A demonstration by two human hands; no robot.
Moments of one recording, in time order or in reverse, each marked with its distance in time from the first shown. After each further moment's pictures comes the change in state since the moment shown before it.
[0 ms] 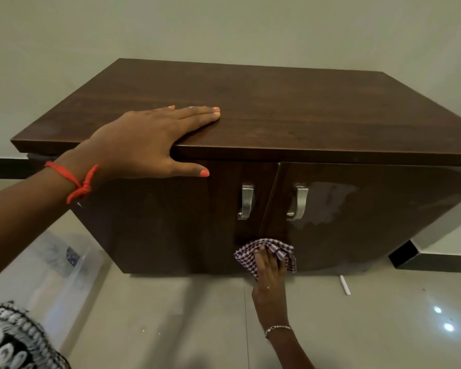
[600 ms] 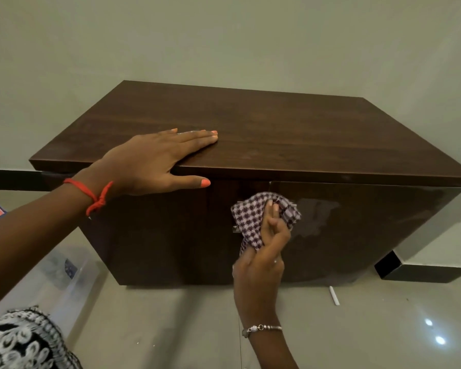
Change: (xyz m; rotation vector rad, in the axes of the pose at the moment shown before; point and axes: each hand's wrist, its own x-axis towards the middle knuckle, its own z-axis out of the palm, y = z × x) left_hand -0.005 0.002 -0.006 -0.072 -0.034 0.011; right_hand 0.075 -0.117 -0.097 0.421 0.358 0.274
